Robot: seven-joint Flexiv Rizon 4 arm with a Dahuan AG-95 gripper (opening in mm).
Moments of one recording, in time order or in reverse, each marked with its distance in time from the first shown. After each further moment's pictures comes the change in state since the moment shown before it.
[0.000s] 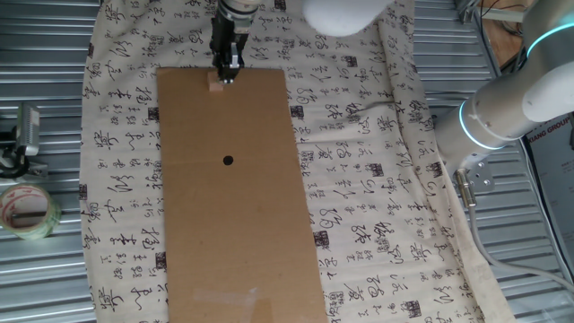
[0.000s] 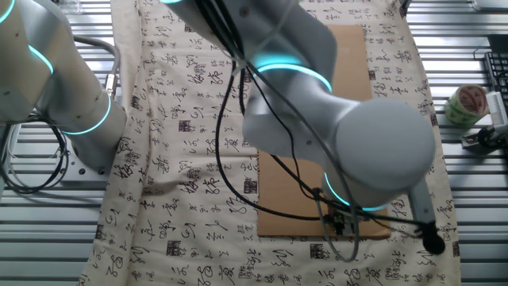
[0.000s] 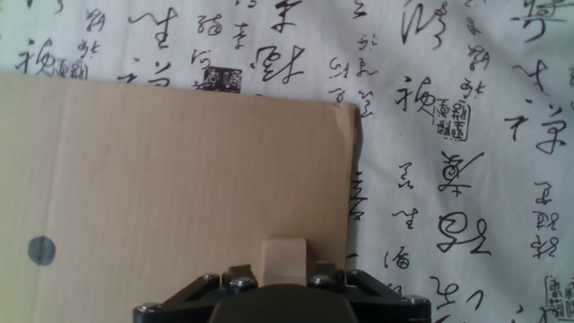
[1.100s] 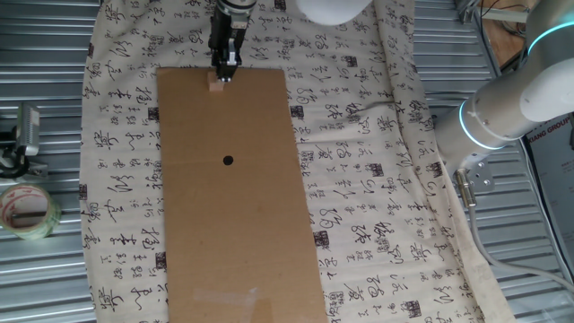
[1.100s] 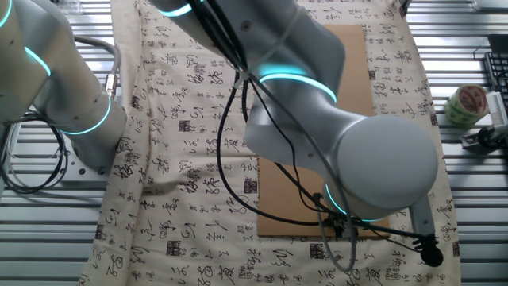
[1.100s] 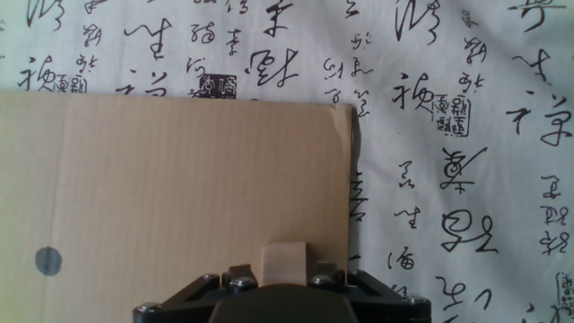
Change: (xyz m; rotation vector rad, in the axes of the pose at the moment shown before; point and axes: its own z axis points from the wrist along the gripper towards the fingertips) arm 0.000 0.000 0.001 -0.020 -0.002 0.004
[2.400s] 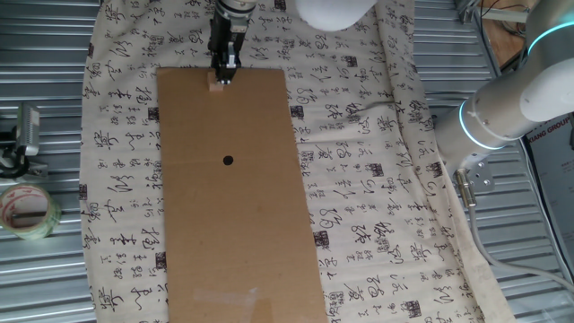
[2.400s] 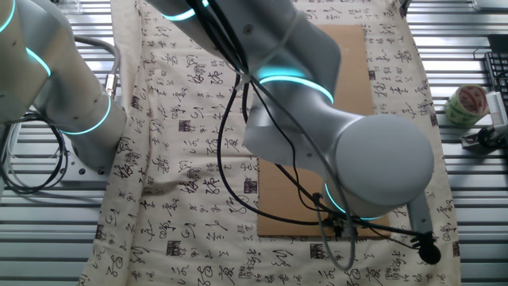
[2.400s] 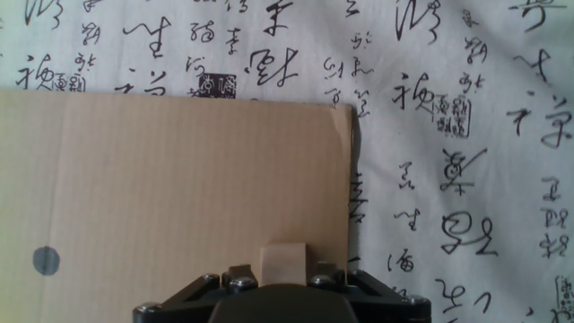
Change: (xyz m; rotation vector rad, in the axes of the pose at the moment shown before) arm -0.001 0.000 0.008 0.007 -0.006 -0.003
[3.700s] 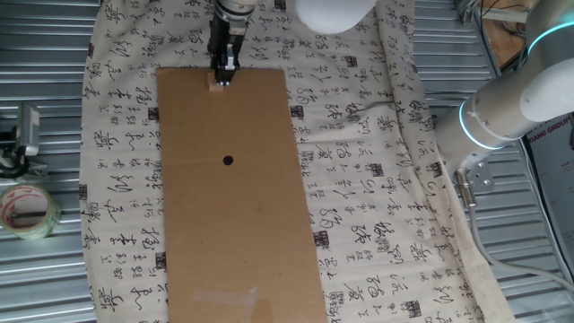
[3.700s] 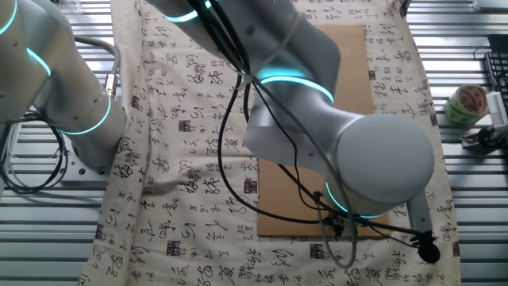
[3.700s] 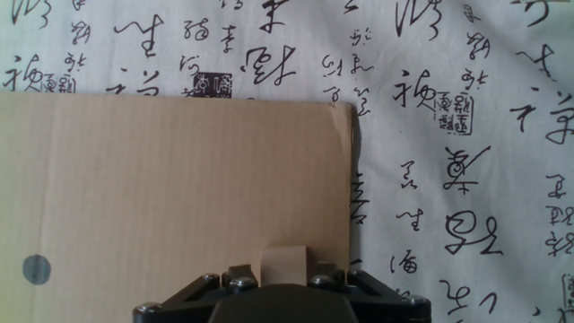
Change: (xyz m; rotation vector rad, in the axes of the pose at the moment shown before) arm 0.000 0.000 0.003 0.016 0.000 0.016
